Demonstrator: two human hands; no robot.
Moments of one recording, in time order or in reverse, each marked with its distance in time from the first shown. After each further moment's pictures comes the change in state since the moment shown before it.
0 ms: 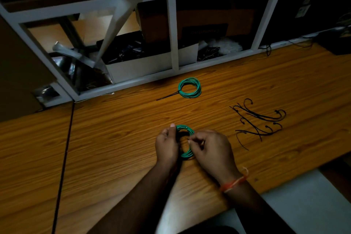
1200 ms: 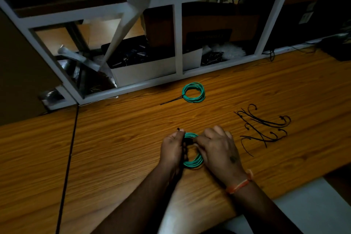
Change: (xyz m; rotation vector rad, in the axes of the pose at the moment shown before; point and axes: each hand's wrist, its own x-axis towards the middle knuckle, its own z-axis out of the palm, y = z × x) left_hand -0.004 0.018 0.001 -0.039 -0.168 -0.173; right_hand 0.013 0.022 0.010 -0.371 0.033 -0.309
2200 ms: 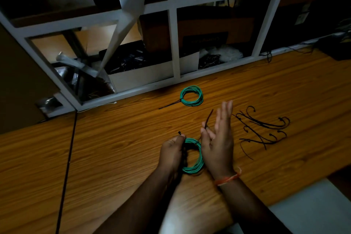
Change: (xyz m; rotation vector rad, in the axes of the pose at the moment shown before) left_hand 0.000 0.003 0.001 0.077 -0.019 -0.018; right_hand 0.023 -0.013 0.005 0.817 0.417 0.380
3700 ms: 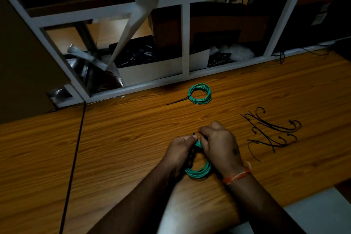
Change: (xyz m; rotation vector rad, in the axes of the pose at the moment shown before) left_hand -0.005 0.004 -0.007 0.075 -0.239 0.001; right_hand 0.010 0.002 -0.002 -0.730 -0.423 -0.125
